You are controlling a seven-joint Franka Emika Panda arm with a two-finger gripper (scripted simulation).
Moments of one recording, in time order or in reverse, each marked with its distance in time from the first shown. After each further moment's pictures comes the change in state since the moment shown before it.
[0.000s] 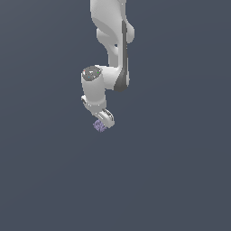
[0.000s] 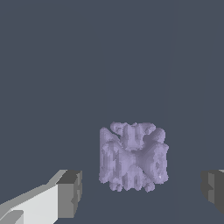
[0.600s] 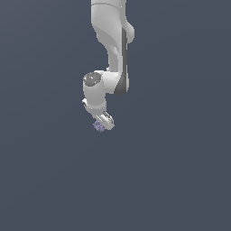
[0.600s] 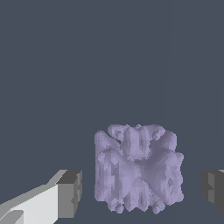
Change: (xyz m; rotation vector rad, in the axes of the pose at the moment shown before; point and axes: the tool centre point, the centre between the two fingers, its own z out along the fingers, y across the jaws) arm -0.001 0.001 0.024 0.000 0.000 0.008
